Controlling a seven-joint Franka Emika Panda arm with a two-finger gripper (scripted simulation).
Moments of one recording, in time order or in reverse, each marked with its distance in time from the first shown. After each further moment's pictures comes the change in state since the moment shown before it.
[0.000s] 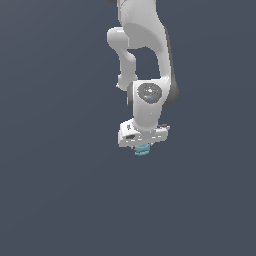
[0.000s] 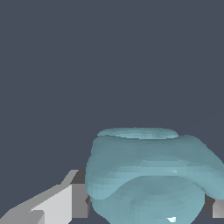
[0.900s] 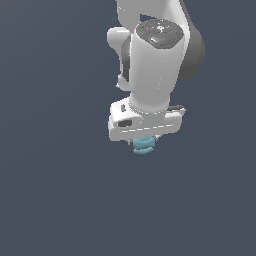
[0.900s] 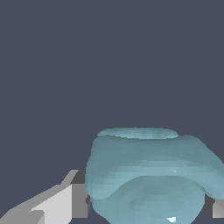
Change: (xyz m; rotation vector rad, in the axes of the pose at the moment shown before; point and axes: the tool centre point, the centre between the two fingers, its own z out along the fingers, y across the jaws) arm 0.067 0.025 -0.154 0.000 0.002 0.000
